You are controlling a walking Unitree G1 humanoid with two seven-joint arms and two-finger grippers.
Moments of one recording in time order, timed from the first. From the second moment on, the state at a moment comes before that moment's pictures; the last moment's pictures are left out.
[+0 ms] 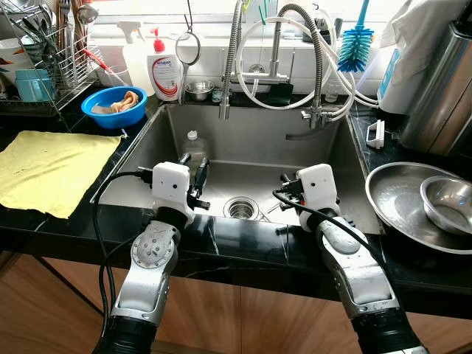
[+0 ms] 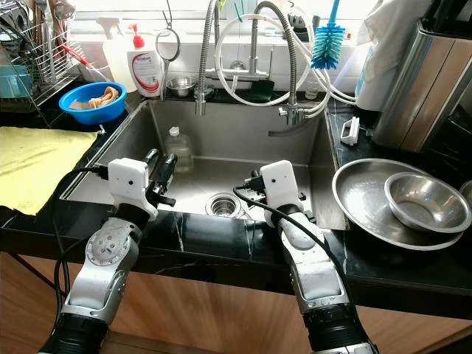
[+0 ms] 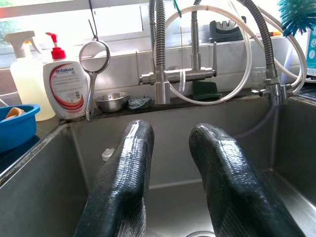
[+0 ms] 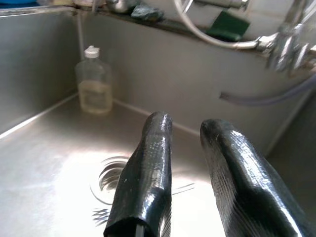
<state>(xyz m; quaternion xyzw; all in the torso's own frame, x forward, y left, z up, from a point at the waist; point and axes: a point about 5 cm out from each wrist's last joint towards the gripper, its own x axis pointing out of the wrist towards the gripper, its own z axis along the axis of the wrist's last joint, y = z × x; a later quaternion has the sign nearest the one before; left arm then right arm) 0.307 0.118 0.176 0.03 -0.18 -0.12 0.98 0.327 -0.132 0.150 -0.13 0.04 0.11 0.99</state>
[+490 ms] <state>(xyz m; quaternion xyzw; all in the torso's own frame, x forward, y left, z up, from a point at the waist) 0.308 0.115 0.175 0.02 -0.17 -0.12 0.98 0.330 -0.160 0.234 -0.13 -0.08 0.01 0.99</state>
